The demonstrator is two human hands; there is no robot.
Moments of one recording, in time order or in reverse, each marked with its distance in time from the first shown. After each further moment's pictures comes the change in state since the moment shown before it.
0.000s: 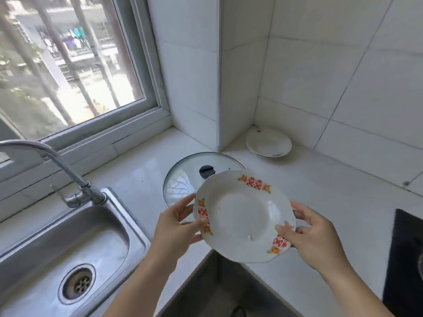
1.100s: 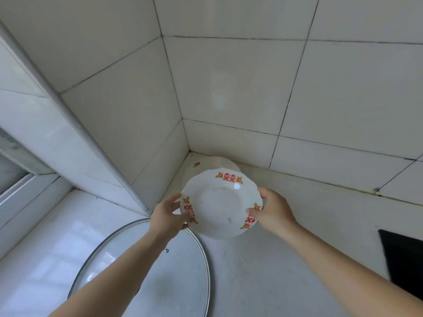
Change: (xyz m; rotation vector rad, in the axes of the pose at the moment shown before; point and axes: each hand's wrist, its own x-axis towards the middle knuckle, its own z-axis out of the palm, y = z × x) left_hand 0.352 0.030 0.201 0.385 -0.273 -0.026; right_hand 0.336 0.043 -0.060 -0.287 0.129 0.165
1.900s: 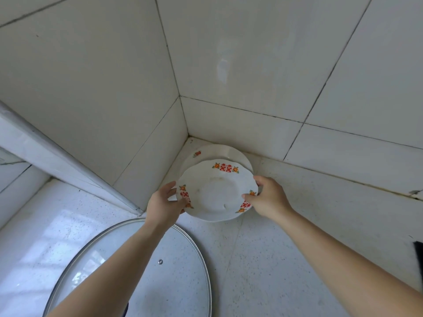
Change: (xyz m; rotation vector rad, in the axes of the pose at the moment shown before) left_hand 0.093 -0.028 0.008 0.100 0.113 -0.026; right_hand 0.092 0.016 0.042 0.001 -0.067 0.071
